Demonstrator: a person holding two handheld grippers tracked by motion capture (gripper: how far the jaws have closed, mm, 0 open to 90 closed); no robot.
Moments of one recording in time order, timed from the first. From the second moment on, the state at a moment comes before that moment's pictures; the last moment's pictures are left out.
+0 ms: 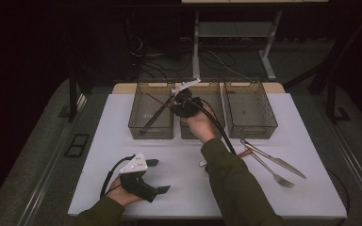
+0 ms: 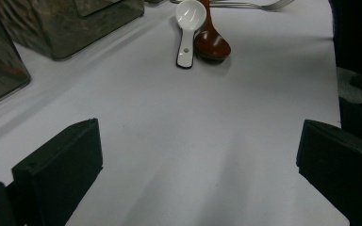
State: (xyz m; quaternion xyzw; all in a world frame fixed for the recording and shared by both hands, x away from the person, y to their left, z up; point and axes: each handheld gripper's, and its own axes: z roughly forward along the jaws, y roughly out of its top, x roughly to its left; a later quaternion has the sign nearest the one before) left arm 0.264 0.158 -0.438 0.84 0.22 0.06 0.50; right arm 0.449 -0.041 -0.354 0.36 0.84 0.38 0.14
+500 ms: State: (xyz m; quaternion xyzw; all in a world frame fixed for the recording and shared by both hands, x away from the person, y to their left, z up) left arm 0.264 0.157 -0.439 0.84 0.21 0.06 0.50; right arm 0.485 0.011 -0.361 0.38 0.84 0.35 0.15
